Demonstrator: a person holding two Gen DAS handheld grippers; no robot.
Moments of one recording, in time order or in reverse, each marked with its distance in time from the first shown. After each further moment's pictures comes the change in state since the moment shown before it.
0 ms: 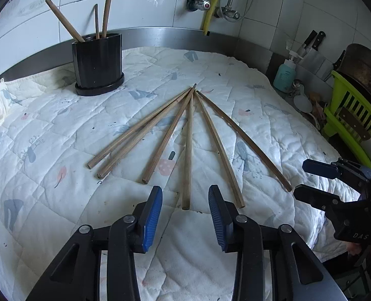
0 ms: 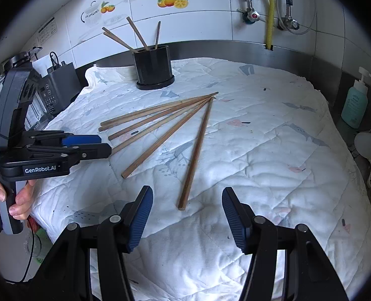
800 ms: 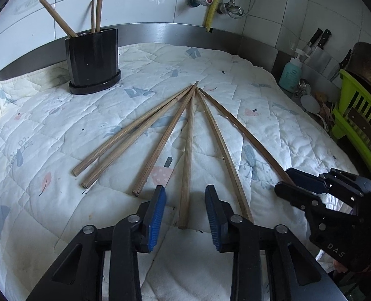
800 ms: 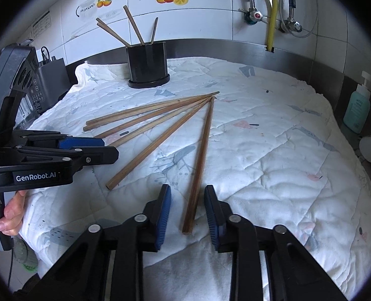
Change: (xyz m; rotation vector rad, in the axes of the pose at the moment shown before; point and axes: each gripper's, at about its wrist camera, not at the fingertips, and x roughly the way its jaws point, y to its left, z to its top) left arm 0.027 -0.004 0.006 0.006 -0.009 0.030; right arm 0.033 0.012 -0.001 -0.019 -0.036 -0.079
